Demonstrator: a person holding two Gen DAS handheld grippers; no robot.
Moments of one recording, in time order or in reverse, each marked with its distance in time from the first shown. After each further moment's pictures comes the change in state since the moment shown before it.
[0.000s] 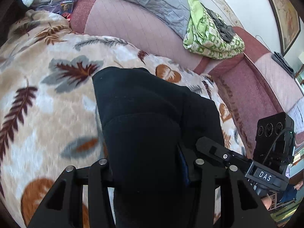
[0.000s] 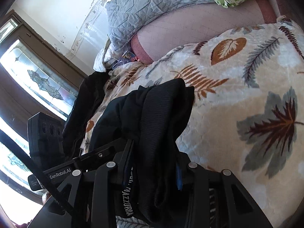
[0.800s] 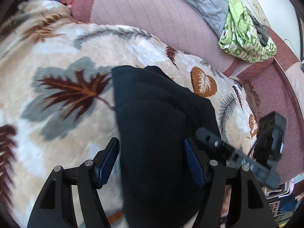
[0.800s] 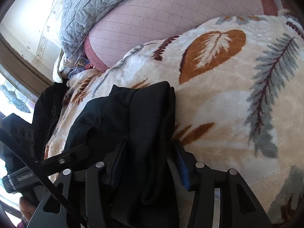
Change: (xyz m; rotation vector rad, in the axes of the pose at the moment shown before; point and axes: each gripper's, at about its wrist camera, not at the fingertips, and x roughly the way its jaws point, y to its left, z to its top) left arm 0.076 0.048 0.062 -0.027 0.081 0.122; right arm 0.119 -0.095 0.091 0.041 0.025 -0.194
